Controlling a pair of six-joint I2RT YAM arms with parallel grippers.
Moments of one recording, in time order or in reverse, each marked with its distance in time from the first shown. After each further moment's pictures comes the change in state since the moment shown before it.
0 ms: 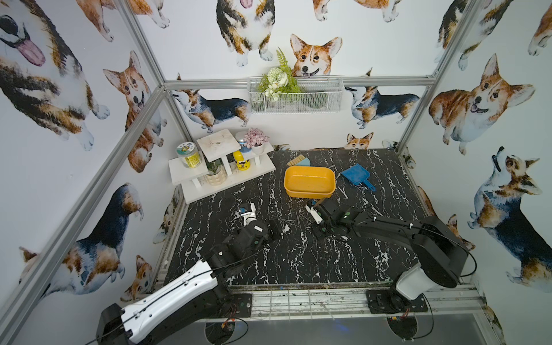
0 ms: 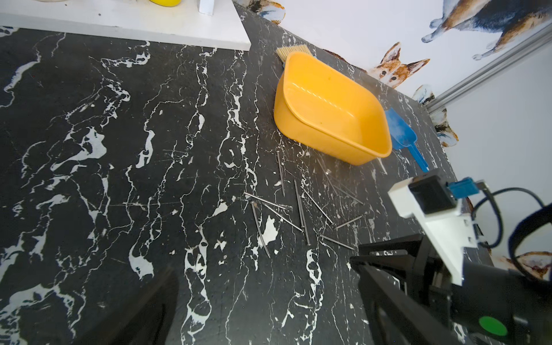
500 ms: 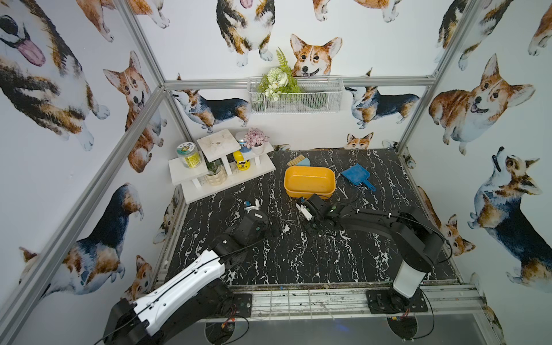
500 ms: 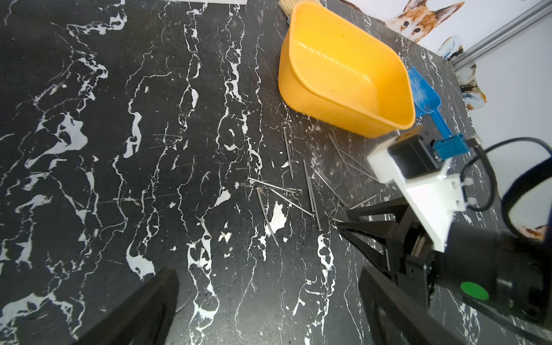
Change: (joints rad) left arm 0.134 0.128 0.051 -0.011 0.205 0.108; right arm 0.019 0.168 0.146 -0.019 0.024 -0.067
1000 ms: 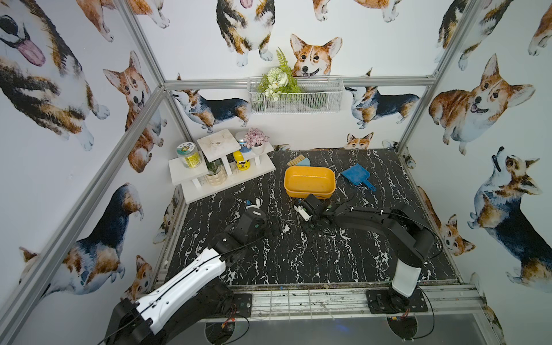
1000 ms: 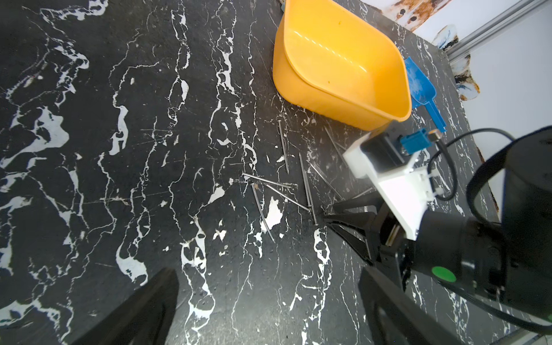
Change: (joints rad) left arm 0.042 0.012 -0.001 0.016 0.079 0.025; right arm 0.000 0.064 0.040 -0.019 0.002 -0.030
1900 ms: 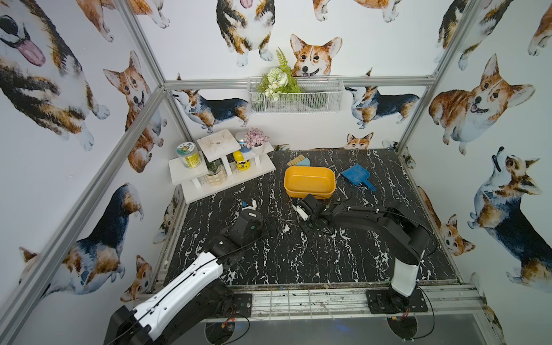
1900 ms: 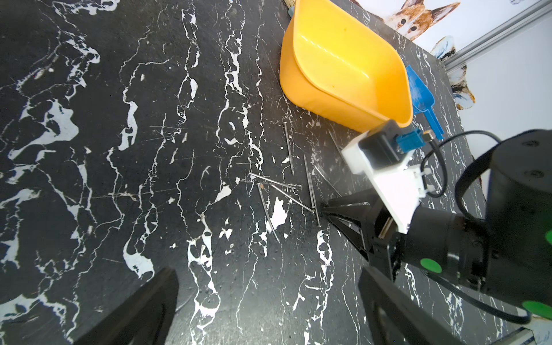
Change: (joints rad) left arm 0.038 -0.045 -0.037 0.006 0.029 -0.005; right arm -0.006 0.032 0.002 0.049 0.022 -0.026
